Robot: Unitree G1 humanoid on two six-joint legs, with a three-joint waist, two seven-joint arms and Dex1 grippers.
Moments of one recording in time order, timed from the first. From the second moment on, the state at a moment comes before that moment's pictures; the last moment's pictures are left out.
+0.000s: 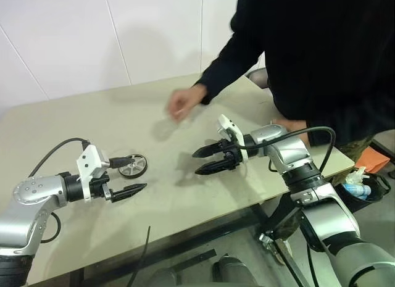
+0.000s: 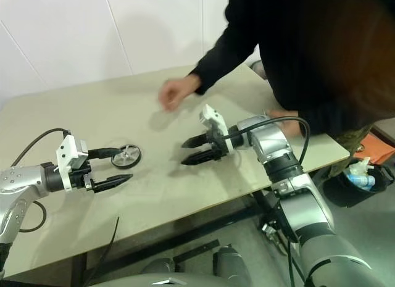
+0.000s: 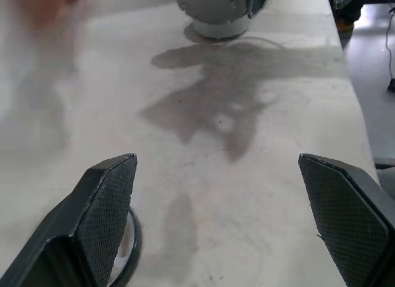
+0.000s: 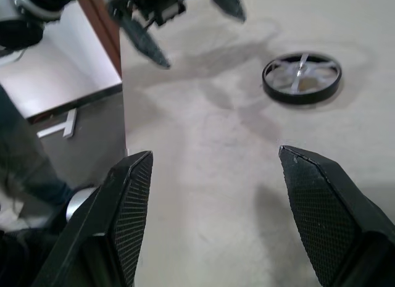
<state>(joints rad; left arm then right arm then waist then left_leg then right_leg) 0.02 0.81 0.22 -0.27 -0.49 0.38 -1.06 -0.83 -0.40 0.26 0.37 0.29 0.60 1.47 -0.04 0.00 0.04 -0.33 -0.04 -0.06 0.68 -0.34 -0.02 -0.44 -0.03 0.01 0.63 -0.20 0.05</state>
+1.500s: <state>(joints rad) 0.17 0.78 0.31 -0.42 -0.56 0.43 -0.94 -0.79 -0.38 0.26 0.31 0.38 0.67 1.36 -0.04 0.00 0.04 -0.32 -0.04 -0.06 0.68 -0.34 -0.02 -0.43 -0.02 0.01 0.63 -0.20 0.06</state>
